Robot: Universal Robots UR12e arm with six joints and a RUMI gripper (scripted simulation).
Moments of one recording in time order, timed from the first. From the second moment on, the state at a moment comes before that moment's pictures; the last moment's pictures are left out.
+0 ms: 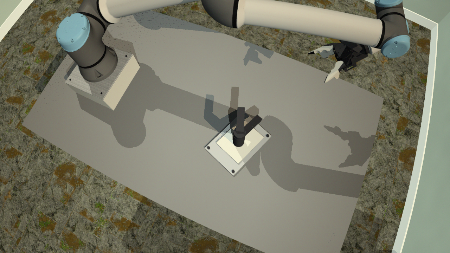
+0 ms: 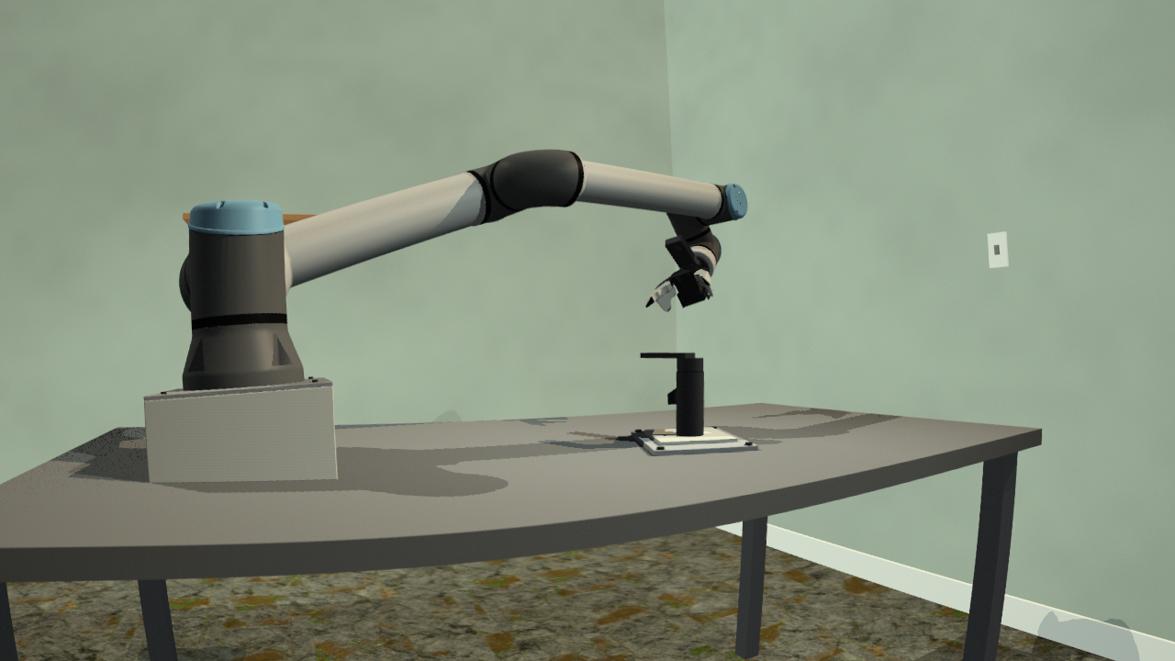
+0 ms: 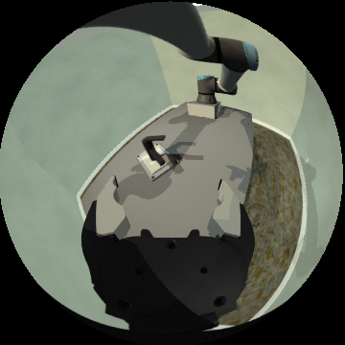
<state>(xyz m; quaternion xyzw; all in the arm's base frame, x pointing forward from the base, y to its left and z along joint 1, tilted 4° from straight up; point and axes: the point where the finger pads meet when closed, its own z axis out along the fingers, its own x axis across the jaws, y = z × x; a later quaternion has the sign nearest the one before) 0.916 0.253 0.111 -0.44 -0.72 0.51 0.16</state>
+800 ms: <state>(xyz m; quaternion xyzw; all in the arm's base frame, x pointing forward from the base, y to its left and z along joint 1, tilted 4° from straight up) 0.920 0.215 0.107 -0.54 -0.69 0.47 0.13</state>
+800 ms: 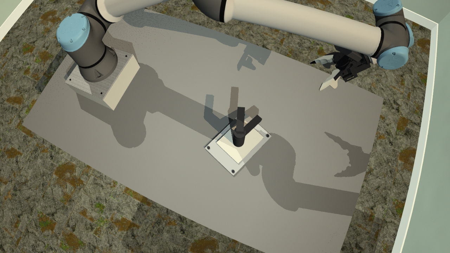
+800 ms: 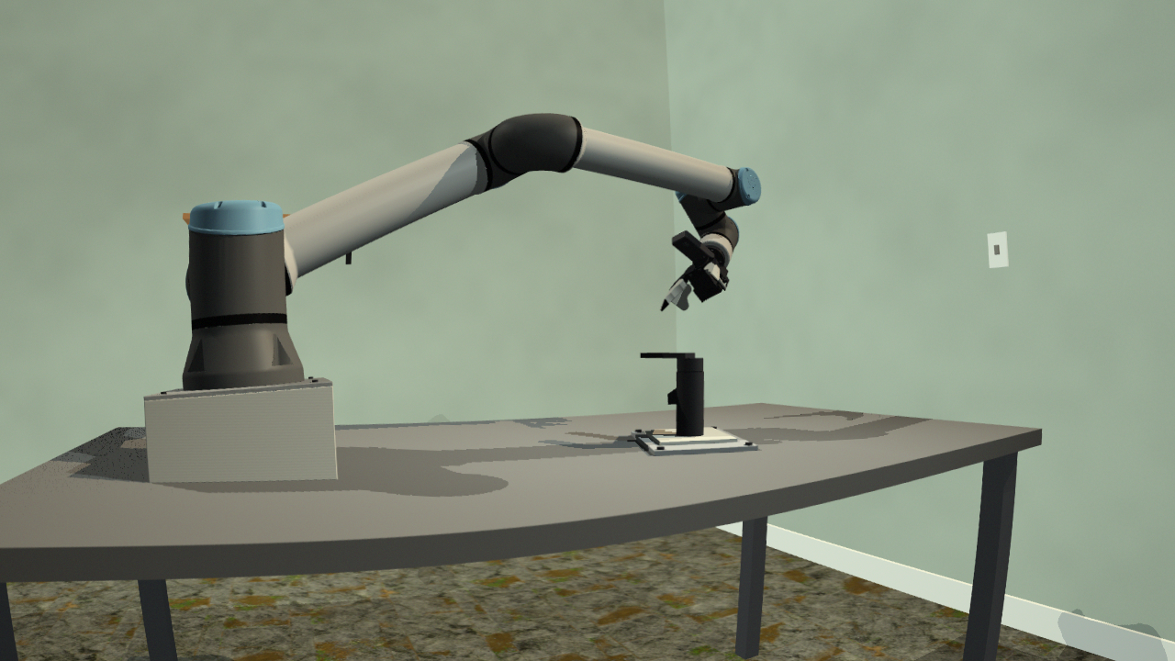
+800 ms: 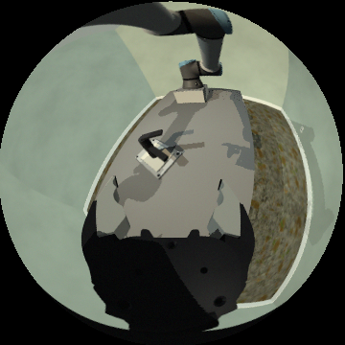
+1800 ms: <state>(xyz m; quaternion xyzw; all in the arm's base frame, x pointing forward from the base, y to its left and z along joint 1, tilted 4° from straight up) 0.870 0.099 0.091 -0.82 -0.49 0.29 0.06</state>
